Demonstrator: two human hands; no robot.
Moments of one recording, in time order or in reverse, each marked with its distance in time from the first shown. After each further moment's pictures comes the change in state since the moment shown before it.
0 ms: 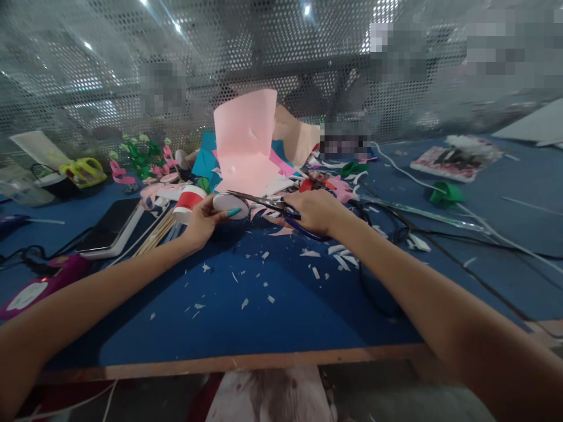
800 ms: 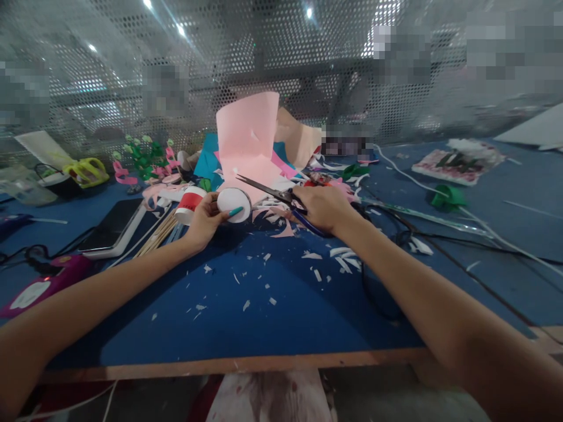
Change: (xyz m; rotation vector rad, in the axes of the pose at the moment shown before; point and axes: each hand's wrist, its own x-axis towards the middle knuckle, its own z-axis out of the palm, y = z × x) left_hand 0.000 0.004 0.000 0.045 0.033 -0.010; right_hand 0.001 0.000 -0.009 -0.107 -0.043 0.210
